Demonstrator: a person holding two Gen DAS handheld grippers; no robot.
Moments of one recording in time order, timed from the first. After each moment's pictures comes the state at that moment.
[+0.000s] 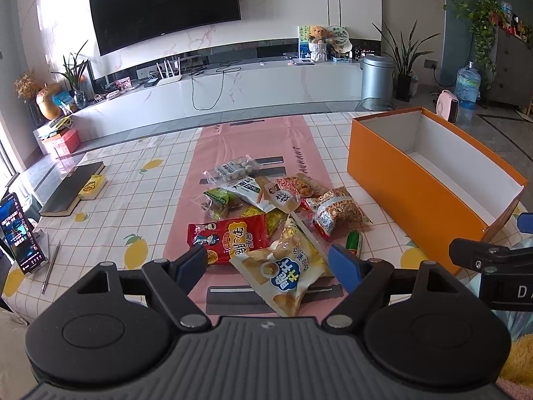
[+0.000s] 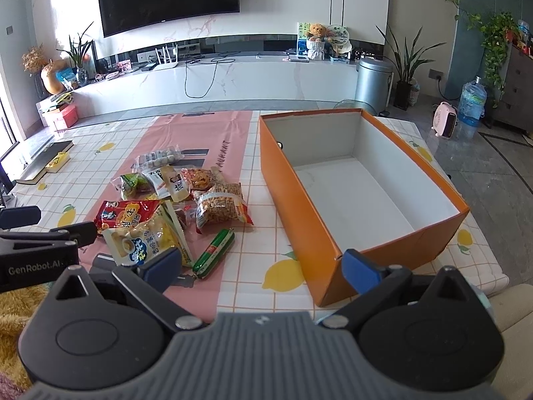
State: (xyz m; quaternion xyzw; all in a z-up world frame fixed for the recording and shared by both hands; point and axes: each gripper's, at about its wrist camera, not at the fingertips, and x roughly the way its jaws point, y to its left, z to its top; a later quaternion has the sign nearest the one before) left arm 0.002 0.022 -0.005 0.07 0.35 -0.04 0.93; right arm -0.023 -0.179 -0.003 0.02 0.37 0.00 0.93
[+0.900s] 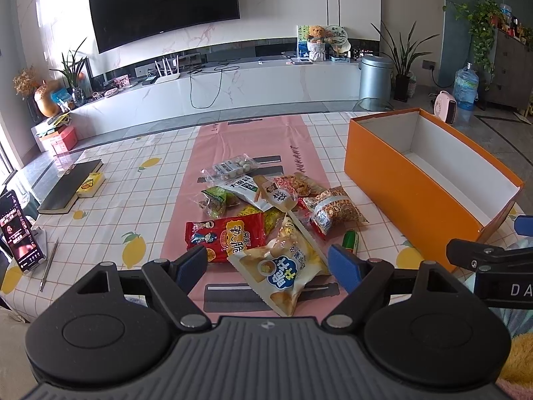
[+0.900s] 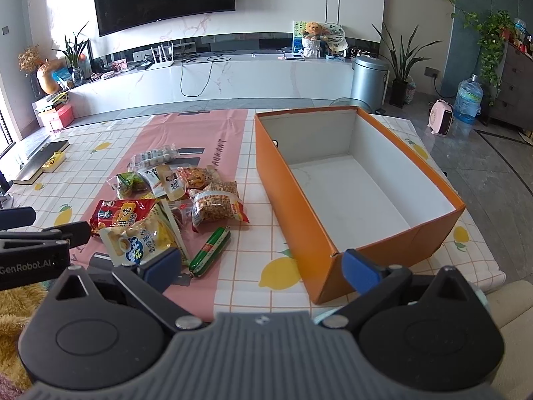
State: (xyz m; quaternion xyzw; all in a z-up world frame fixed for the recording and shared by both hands) left arm 0.000 0.020 -0.005 0.07 0.36 -0.04 0.93; right arm -0.024 -0.179 -0.002 0.02 0.37 -0.01 0.93
